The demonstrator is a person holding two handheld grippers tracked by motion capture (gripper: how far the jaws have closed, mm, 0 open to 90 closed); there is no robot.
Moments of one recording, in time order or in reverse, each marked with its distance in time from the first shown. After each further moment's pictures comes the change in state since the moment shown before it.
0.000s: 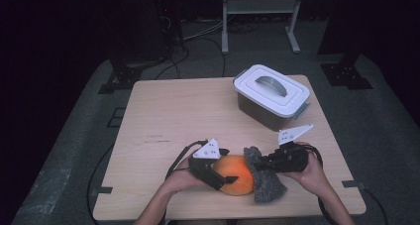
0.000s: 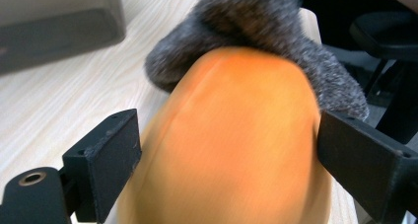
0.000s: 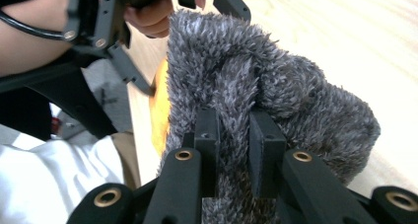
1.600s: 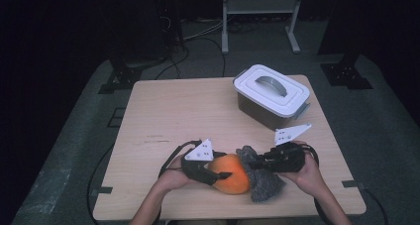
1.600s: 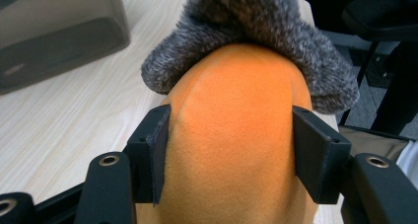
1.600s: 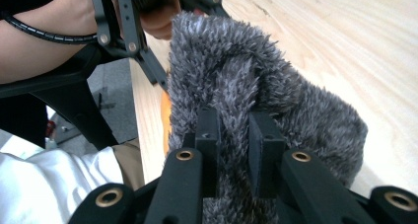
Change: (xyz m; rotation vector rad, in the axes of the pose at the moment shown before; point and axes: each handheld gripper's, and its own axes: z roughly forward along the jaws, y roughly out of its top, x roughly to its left) left arm -0.003 0.004 -0.024 0.004 0.013 0.105; right arm 0.016 0.014 0.003 -0.036 -0.011 -0.057
